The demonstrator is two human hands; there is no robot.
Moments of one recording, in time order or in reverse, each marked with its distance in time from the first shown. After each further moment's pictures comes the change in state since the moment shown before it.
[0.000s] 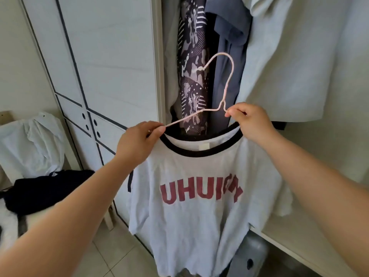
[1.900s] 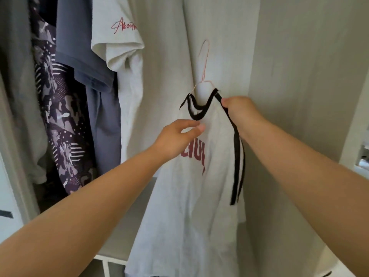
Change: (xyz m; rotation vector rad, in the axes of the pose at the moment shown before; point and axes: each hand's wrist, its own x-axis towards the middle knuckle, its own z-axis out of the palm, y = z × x) left_hand 0.040 0.314 0.129 -0.697 -0.531 0.399; right_hand -0.021 -0.016 -0.247 0.015 0.525 0.622
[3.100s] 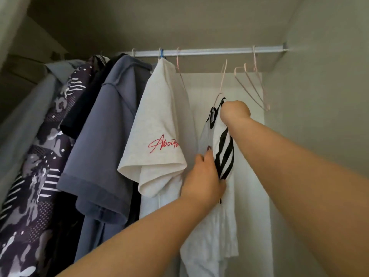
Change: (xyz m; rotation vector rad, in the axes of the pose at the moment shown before) left_hand 0.179 0.059 -0.068 0.485 0.317 0.330; right_hand 0.178 -0.221 0.058 -0.013 0.314 -0.414
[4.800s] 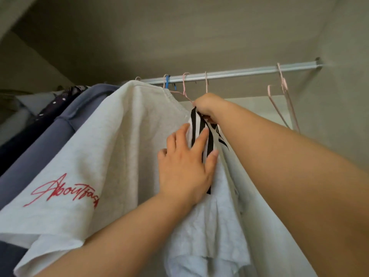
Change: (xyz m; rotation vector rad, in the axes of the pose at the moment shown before) left_hand 0.141 -0.060 -0.040 0.396 0.573 0.151; right_hand 0.131 -0.078 0.087 -0.157 -0.282 -0.334
